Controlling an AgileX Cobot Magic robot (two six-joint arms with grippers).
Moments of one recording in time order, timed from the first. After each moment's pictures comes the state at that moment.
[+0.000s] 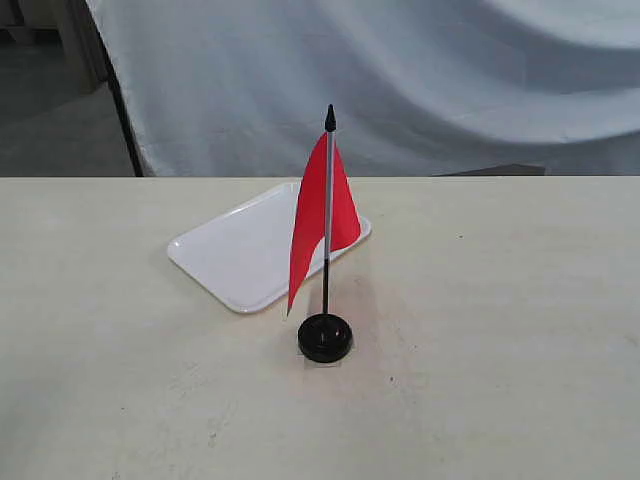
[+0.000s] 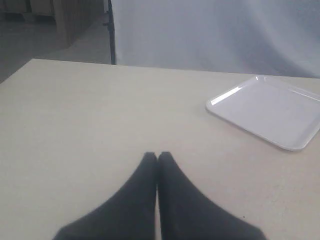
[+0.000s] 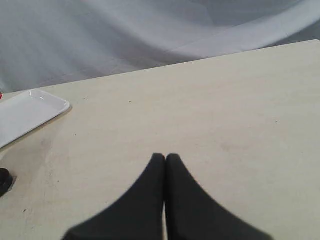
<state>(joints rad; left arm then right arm) -0.06 0.00 0.00 0.16 0.33 -0.25 -0.07 0.00 0.00 0.04 0.33 0.13</state>
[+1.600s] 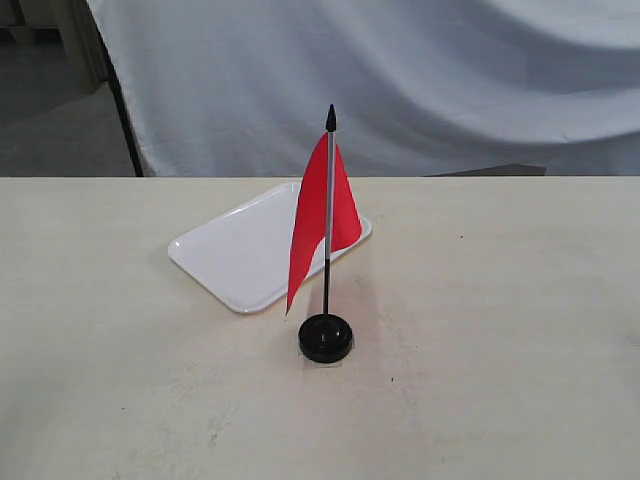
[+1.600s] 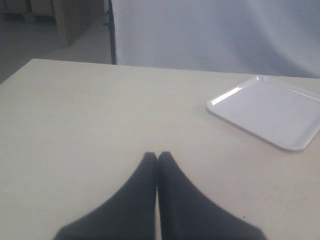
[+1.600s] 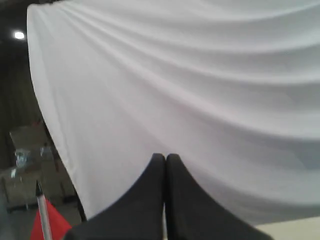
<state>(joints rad) -0.06 0.00 0.00 0.16 0.33 -0.25 -0.07 0.35 0.00 -0.30 -0.62 0.60</state>
